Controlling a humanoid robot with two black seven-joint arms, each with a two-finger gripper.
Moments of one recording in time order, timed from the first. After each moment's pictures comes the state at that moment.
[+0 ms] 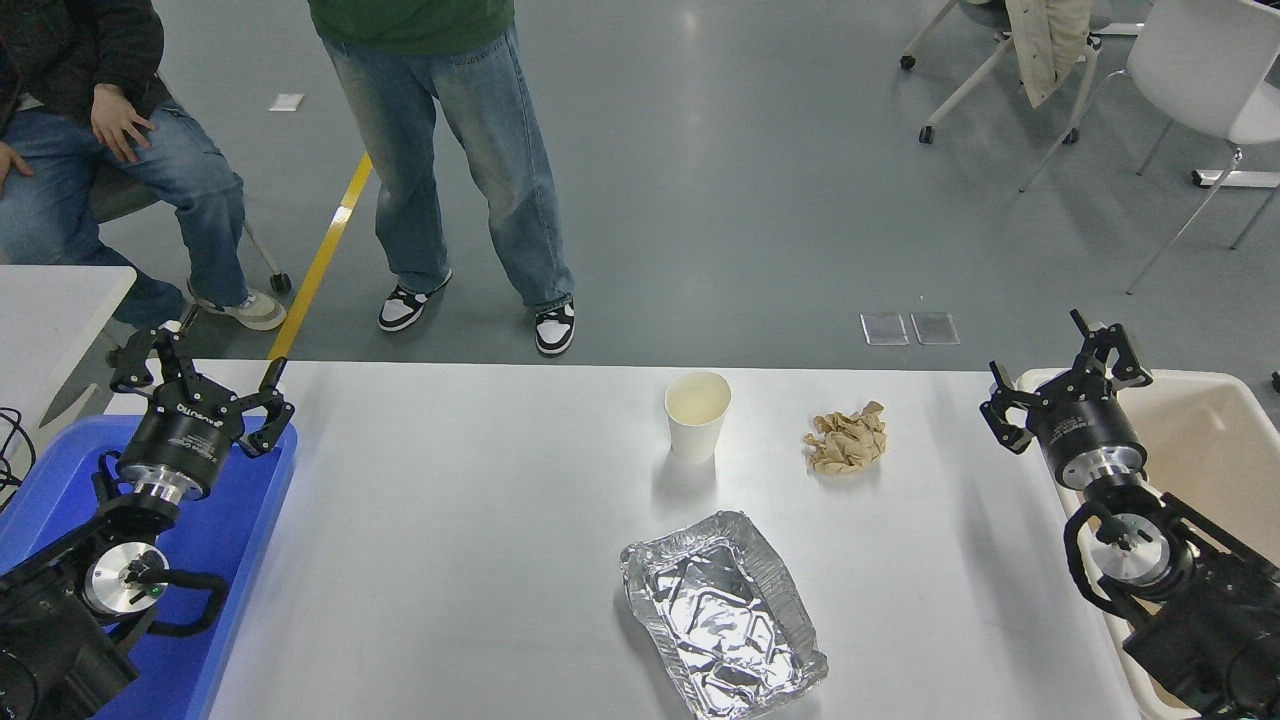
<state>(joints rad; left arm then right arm) -0.54 0.44 -0.74 -0.41 -0.02 -0.66 -0.59 0.59 -0.30 0.81 0.45 0.03 0.32 0.46</state>
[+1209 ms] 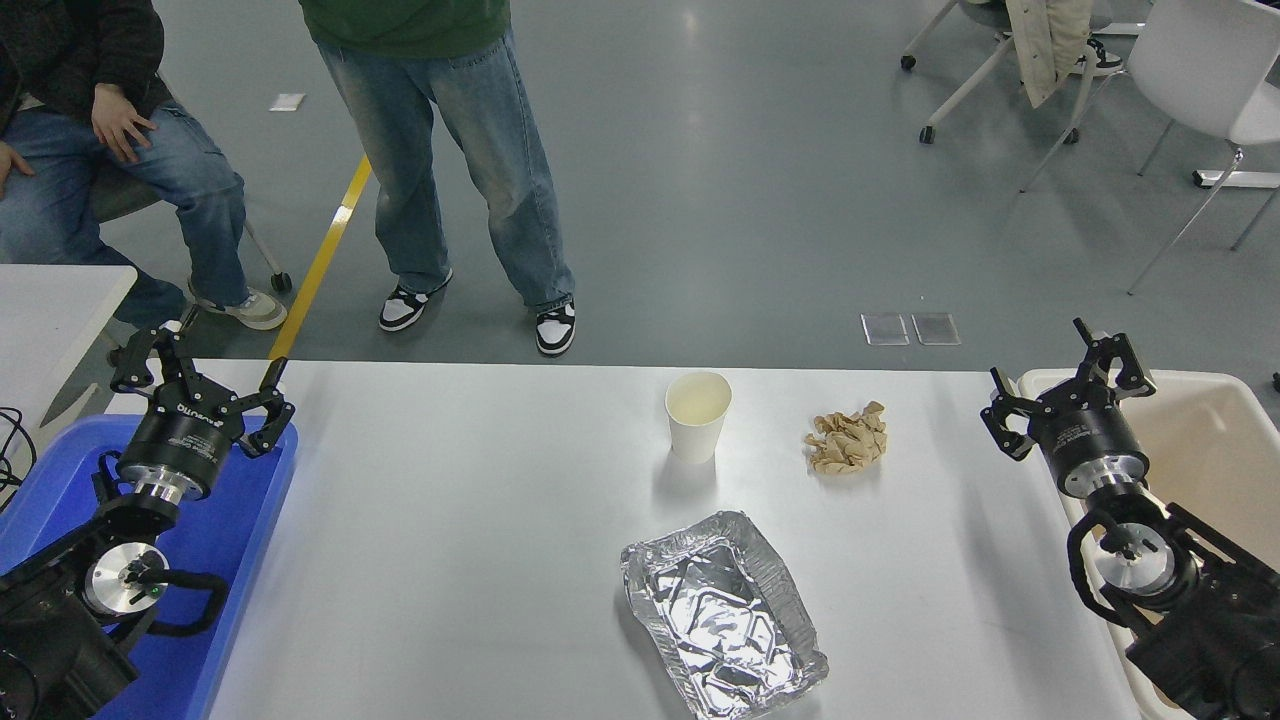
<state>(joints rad) -0.54 0.44 -0.74 -0.41 -0.02 -0.66 -0.59 0.58 -0.31 0.80 0.48 0.05 0.34 0.44</state>
